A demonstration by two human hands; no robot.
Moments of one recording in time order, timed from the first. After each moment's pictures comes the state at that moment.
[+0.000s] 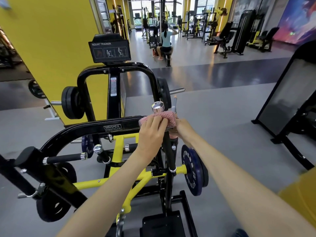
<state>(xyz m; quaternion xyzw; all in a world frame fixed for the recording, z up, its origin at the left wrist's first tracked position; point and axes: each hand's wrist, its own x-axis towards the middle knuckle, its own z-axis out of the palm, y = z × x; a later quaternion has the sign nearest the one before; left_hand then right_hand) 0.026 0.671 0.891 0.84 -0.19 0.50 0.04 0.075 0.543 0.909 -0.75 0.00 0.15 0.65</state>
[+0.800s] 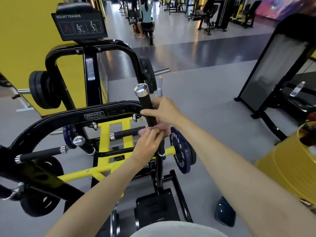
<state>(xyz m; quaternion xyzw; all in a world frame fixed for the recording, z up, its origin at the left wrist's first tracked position) 0.025 0.665 0.785 0.89 -0.28 0.36 0.03 0.079 0.545 0.912 -0.86 -0.20 0.03 0.48</state>
